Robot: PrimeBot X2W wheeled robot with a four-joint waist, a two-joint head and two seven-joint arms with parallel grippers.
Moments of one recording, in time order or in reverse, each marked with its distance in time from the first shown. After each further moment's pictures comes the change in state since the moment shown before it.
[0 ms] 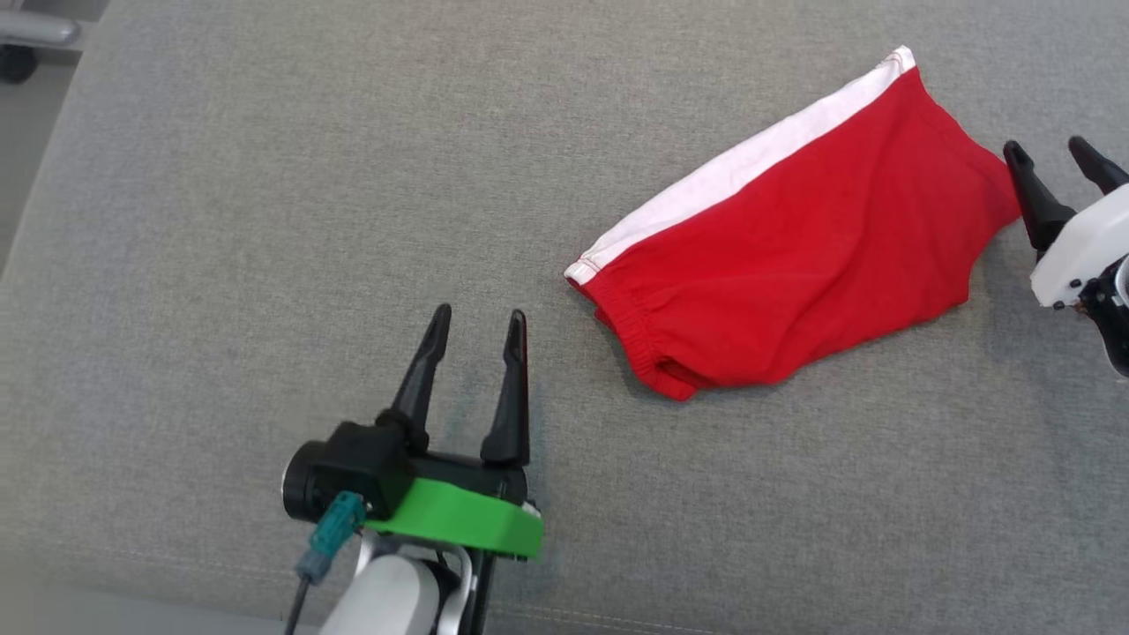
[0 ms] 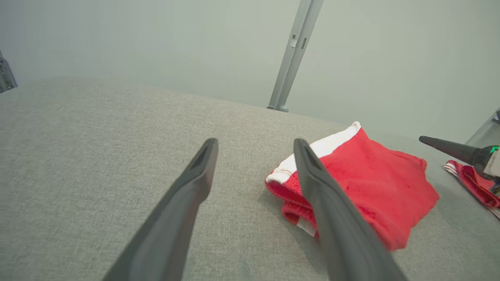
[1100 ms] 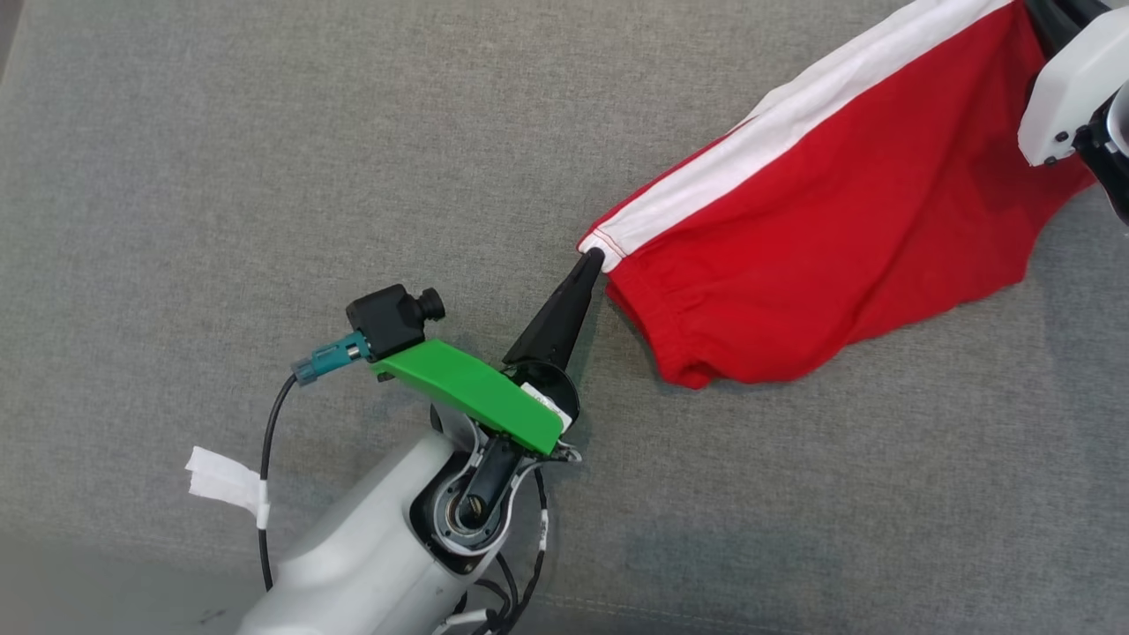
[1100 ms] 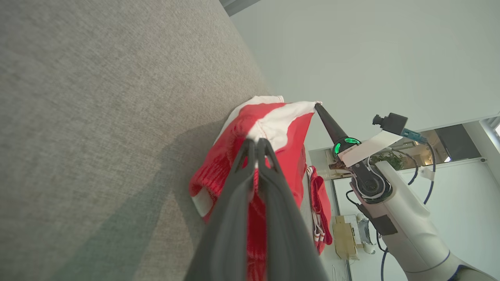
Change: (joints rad) left arm -0.363 0.078 -0.358 0.211 -1.087 -0.269 0.024; right arm -0.211 0.056 -0.150 -0.046 -0.377 0.000 0.207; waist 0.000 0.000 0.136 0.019
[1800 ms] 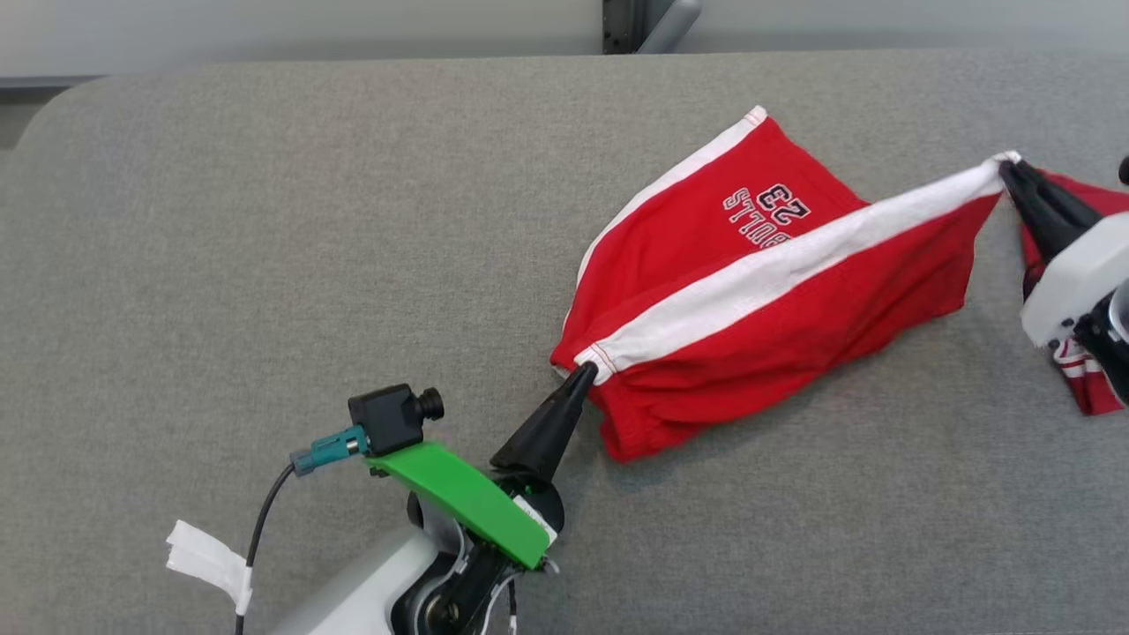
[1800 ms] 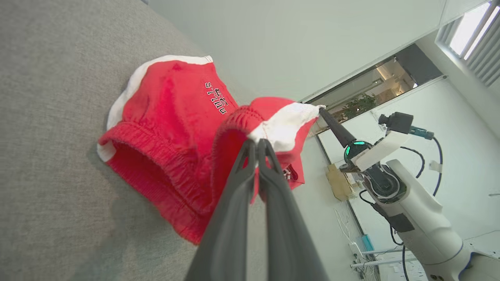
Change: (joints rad) left arm 0.135 0.140 -0.113 -0.109 0.100 0.003 -0.023; right arm 0.544 -0.079 -0.322 -0.389 -0.006 0.000 0.040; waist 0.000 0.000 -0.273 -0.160
